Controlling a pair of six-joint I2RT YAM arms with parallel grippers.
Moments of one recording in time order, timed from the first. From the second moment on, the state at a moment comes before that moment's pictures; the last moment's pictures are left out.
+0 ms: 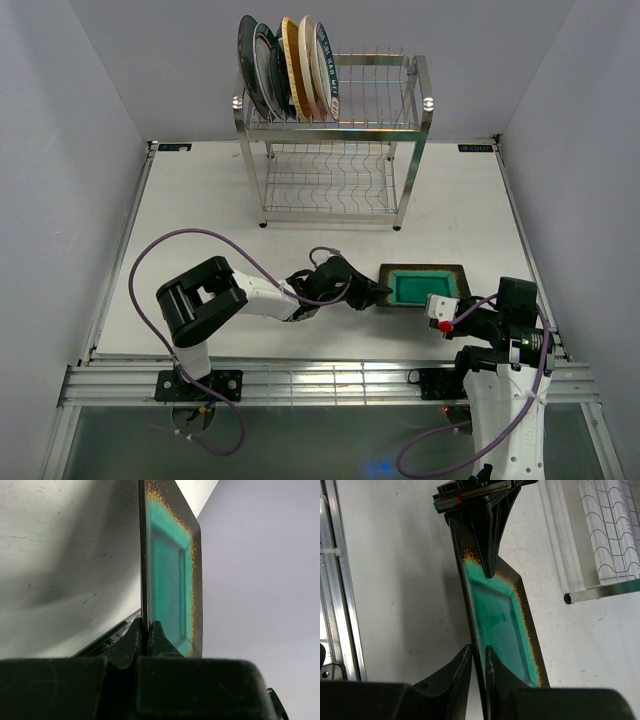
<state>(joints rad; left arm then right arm) -1.05 1.80 0.80 0.52 0.04 -1.83 -0.16 0.37 0.61 -1.20 -0.93 -1.48</state>
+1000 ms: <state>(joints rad) -1.04 1.78 0.85 0.35 0.01 -1.77 -0.13 0.40 0.56 -1.18 -0.90 -1.54</state>
